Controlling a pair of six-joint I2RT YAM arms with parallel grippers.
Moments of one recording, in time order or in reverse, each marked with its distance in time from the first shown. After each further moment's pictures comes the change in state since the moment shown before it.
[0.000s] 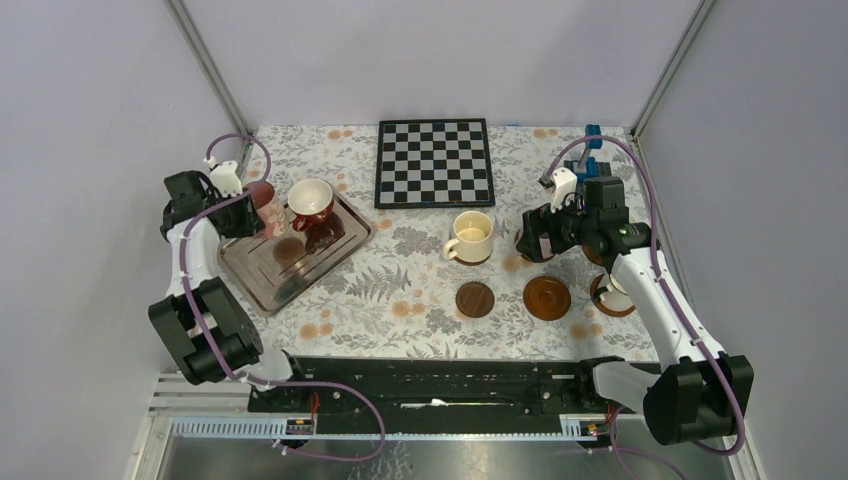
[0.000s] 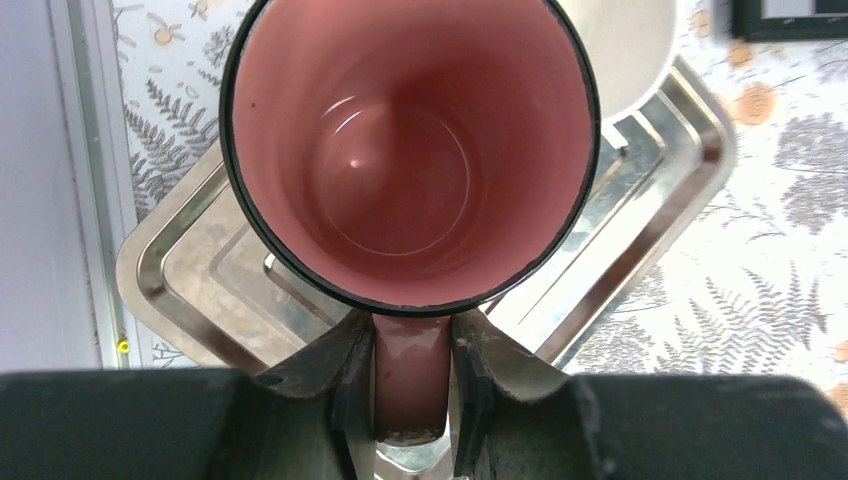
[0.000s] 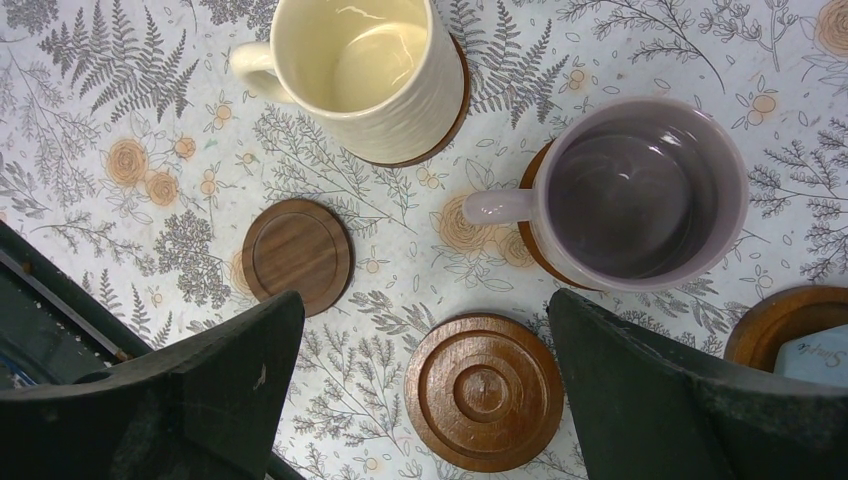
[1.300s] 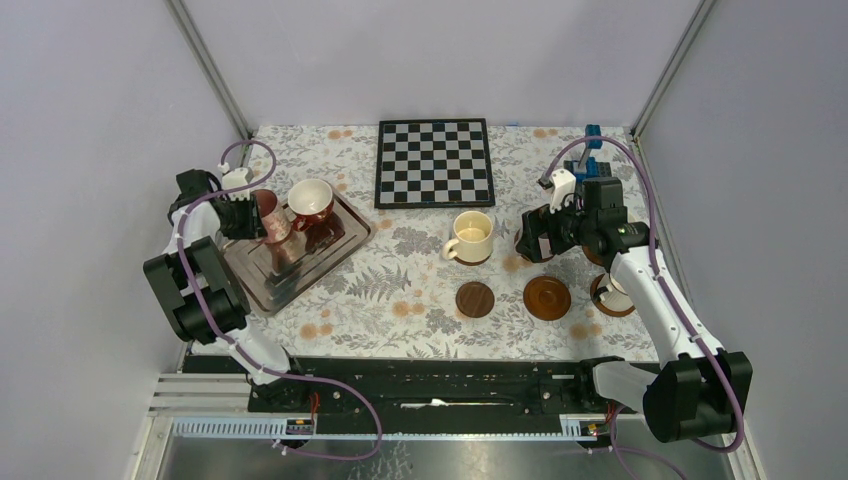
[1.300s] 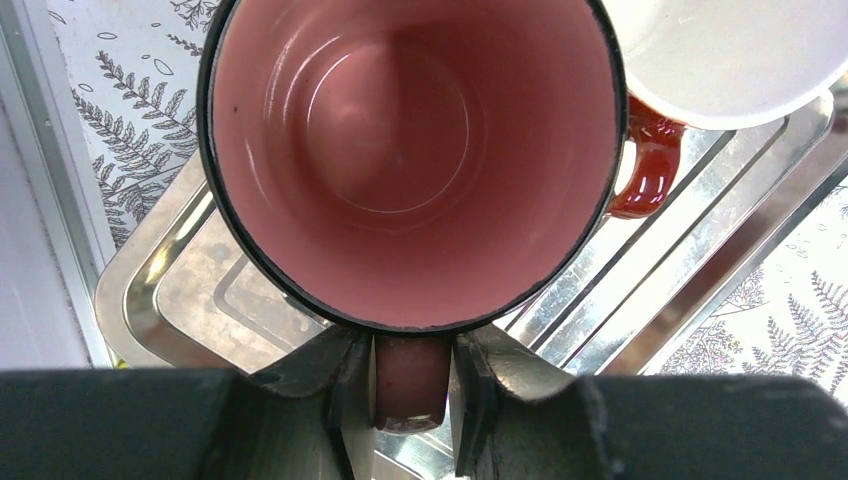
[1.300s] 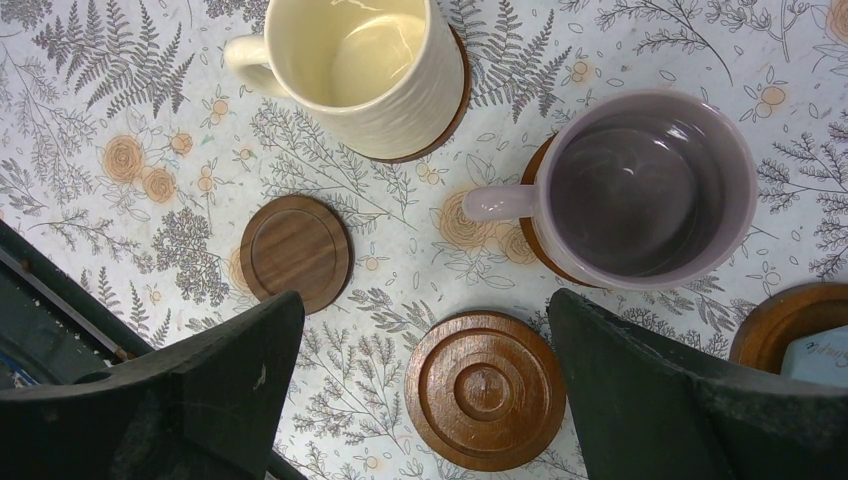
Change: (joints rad) left arm -0.001 0.238 0.093 -0.029 -0.033 0.086; right arm 0.000 0.012 -0.005 0.000 0.000 0.006
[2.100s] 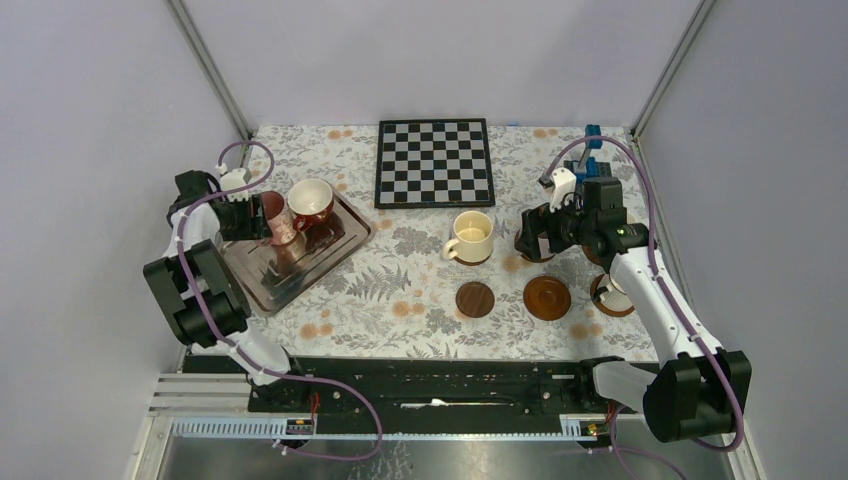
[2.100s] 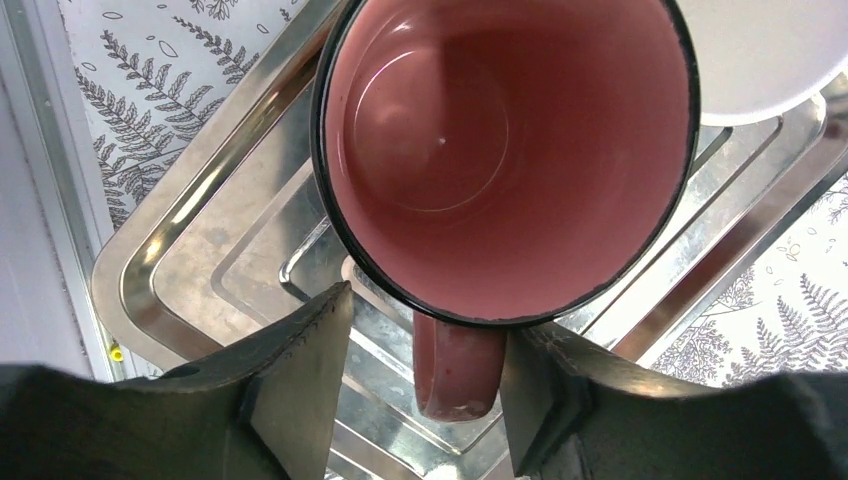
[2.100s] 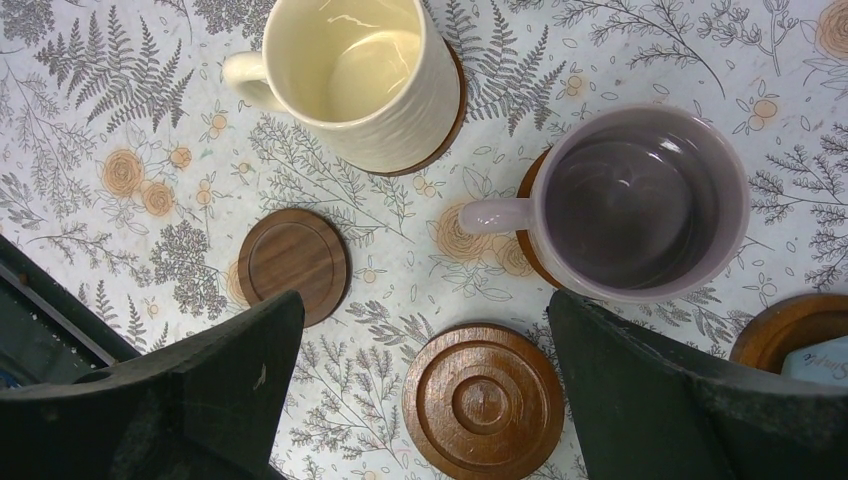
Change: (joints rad) left arm 0.004 -0.026 -0.013 -0.005 -0.010 -0.024; right arm 0.000 0.000 -0.016 0.045 0.000 0.015
